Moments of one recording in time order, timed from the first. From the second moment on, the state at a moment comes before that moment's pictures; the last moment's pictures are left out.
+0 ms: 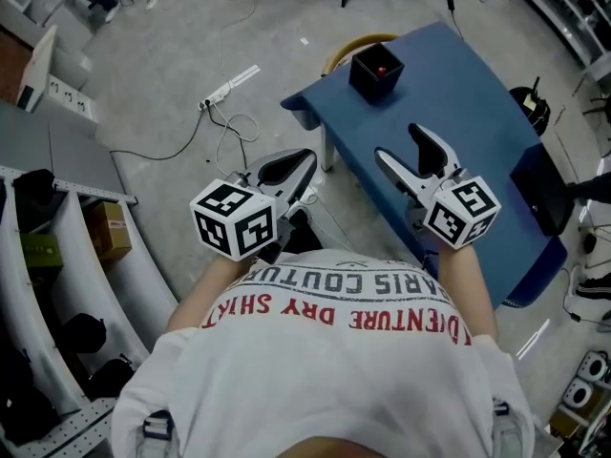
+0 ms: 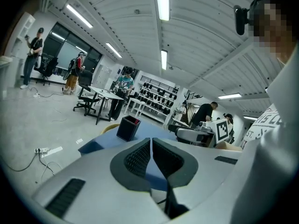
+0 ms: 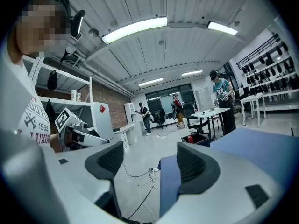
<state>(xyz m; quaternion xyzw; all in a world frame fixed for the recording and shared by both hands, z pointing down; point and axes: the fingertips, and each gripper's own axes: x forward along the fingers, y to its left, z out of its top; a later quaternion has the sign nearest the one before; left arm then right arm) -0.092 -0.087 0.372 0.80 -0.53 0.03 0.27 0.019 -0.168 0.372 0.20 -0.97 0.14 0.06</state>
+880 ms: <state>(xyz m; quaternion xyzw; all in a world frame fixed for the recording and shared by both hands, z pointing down) -0.146 -0.225 0.392 0.85 -0.43 0.08 0.31 -0.036 -0.292 0.415 0.31 -0.93 0.14 0.12</state>
